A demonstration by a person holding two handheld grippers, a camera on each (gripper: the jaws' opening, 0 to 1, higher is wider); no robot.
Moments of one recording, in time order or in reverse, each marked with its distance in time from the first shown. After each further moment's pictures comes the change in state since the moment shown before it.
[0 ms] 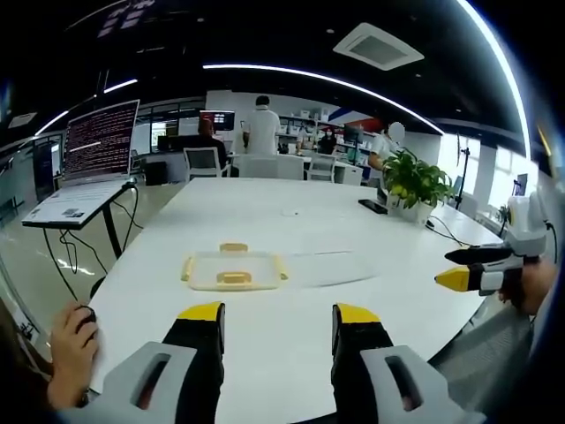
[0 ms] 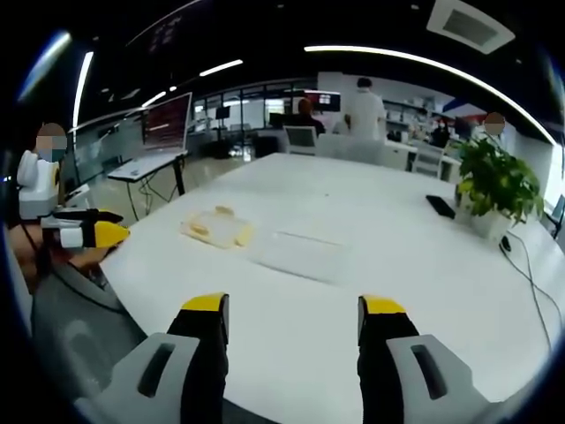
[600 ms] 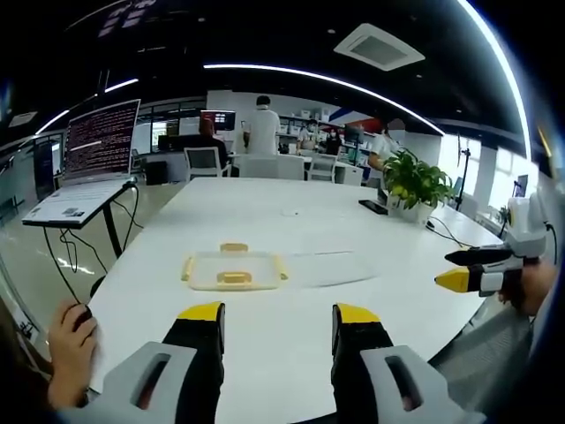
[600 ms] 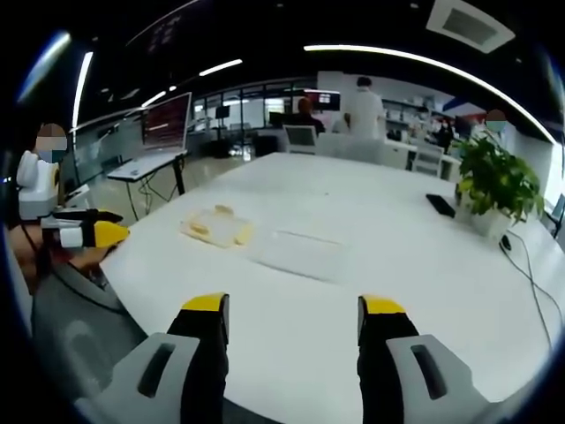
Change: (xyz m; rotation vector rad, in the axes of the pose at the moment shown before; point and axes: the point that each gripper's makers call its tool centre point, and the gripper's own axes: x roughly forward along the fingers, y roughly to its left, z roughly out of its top) left arm -0.001 0.000 0.000 -0.003 0.000 0.000; right arm 0.000 0.000 -0.002 0.008 0.007 0.000
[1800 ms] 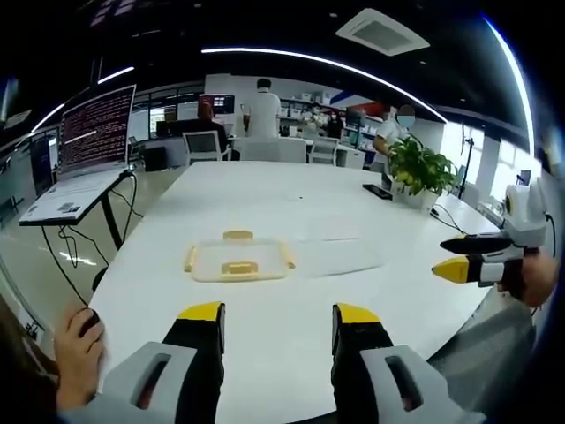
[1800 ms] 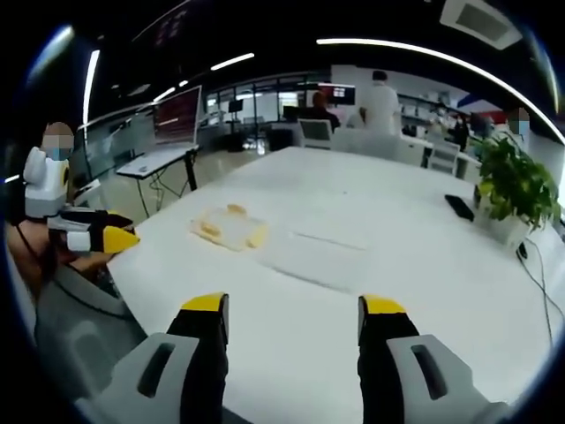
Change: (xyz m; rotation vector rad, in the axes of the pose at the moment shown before) left arm 0.015 0.013 -0.005 0.010 0.095 0.003; right arm 0.030 0.016 0.013 -0.020 0.033 0.078
